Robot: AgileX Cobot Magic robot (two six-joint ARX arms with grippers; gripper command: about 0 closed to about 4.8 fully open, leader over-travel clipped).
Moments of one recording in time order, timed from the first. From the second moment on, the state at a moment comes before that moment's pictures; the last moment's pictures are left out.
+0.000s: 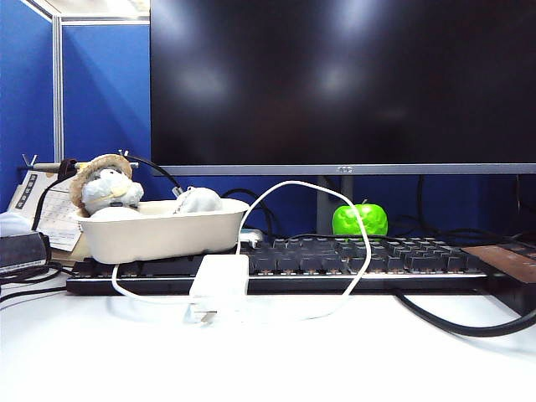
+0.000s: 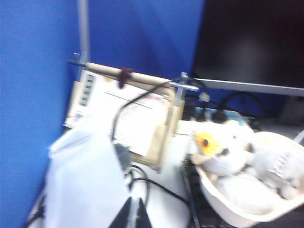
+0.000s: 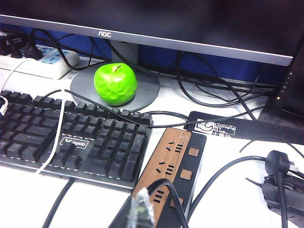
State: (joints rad) left arm 0.00 0.02 0.10 -0.07 0.07 -0.07; right arm 0.12 0.22 0.34 -0.33 -0.06 -0.05
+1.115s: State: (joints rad) left arm 0.00 0.01 0.01 -0.03 0.06 -0.11; right arm 0.12 0.22 0.34 -0.33 -0.06 -0.05
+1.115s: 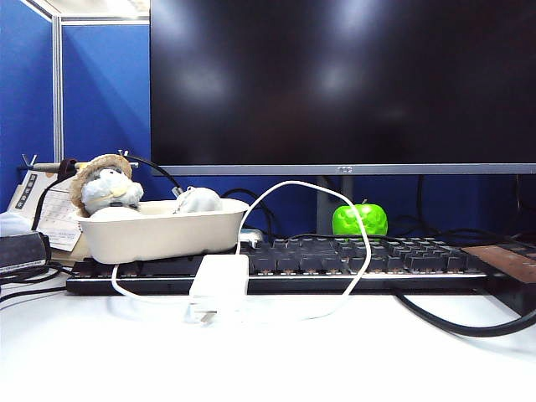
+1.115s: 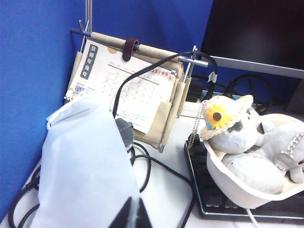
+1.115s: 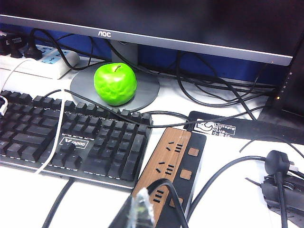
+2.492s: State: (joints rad) left arm 0.00 0.01 0.01 0.12 -0.03 -0.06; right arm 0.12 0.22 0.34 -0.33 -0.06 -0.05
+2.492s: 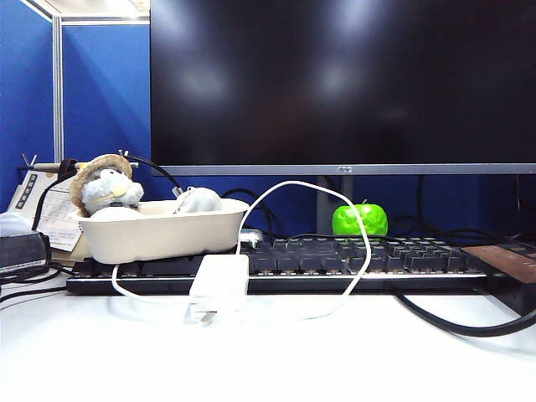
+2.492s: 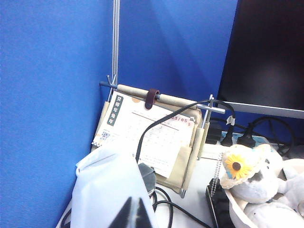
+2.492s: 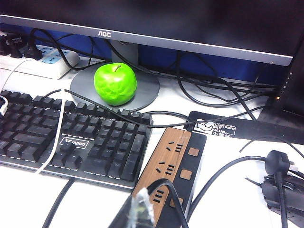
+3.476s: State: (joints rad) left arm 0.00 0.01 0.01 0.12 -0.03 -0.06; right arm 0.12 0.22 0.34 -0.33 -0.06 -0.06
